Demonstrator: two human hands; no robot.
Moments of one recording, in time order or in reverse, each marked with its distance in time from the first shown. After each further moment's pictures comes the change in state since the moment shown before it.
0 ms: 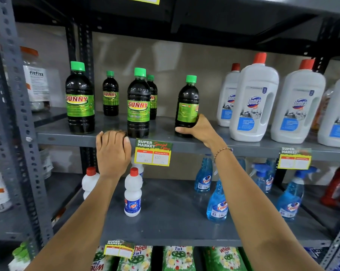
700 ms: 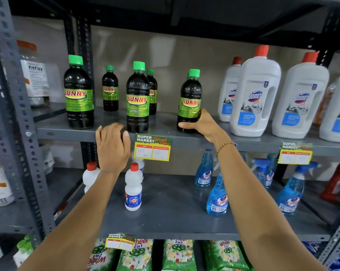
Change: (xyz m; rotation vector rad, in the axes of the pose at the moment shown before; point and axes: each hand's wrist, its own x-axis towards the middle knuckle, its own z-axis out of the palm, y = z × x) left_hand 0.001 0.011 -0.012 -0.176 0.030 -0.098; right_hand -0.002 0.003 -0.009 0.171 -0.065 0.016
